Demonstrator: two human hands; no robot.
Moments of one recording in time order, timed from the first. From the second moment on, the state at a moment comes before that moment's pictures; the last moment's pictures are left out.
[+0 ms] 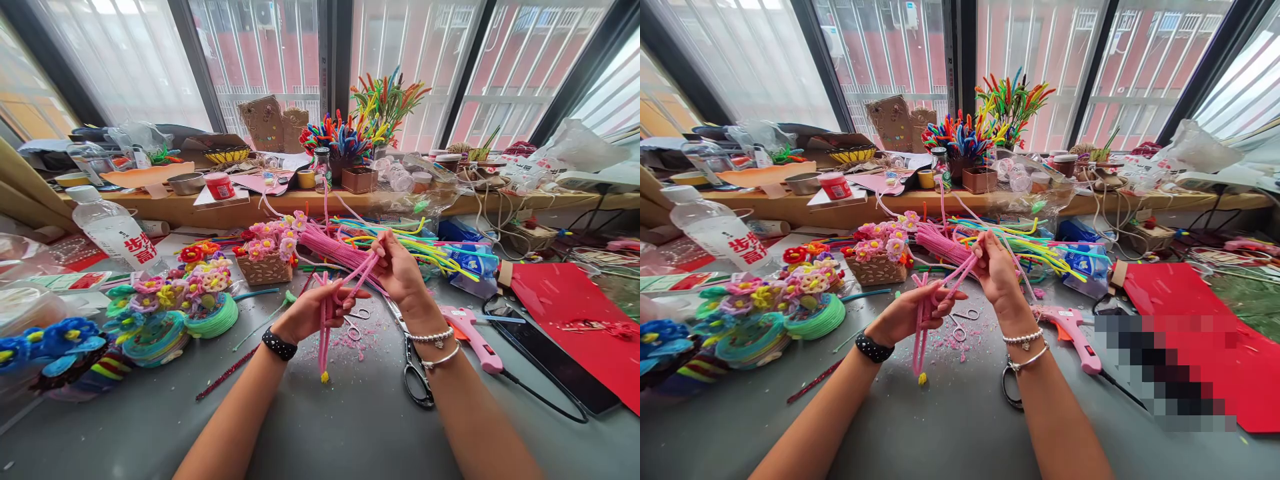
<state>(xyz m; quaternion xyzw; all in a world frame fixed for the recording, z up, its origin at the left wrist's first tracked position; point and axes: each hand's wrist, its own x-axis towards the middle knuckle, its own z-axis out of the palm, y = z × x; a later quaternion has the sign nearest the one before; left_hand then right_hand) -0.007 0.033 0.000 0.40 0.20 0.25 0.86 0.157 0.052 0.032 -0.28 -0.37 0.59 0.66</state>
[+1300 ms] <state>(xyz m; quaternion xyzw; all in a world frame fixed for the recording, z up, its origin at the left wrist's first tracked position) -0.007 0.034 -0.001 0.43 0.32 0.30 0.79 0.162 0.050 0.038 -0.33 -0.43 0.53 0.65</state>
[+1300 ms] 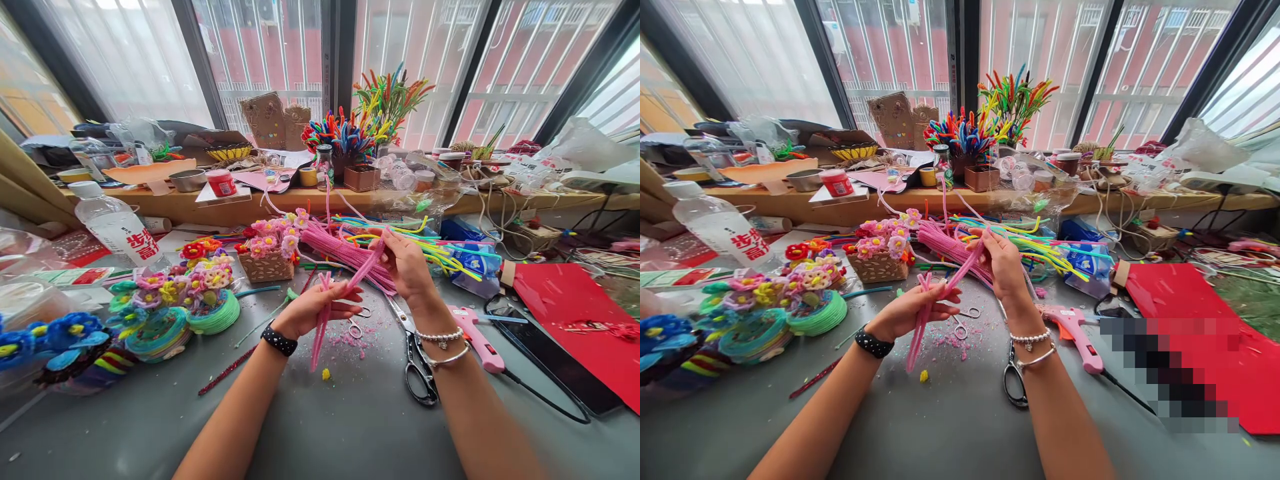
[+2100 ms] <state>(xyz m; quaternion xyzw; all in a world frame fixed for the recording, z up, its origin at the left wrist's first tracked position) -0.005 0.033 -0.003 0.41 0.22 0.38 0.80 0.125 0.045 0.016 -0.42 -0.67 0.43 0.44</state>
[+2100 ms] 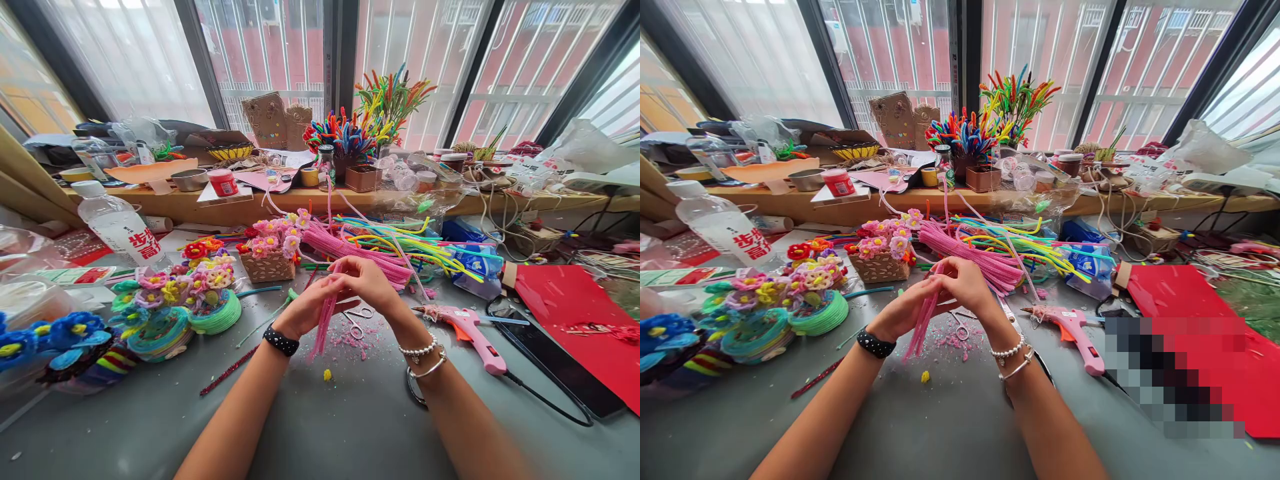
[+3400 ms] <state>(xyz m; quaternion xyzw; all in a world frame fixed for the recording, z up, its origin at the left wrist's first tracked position) -0.008 0.039 0.008 0.31 0.25 0.60 0.70 0.164 0.064 0.014 -0.39 -0.44 0.54 0.61</state>
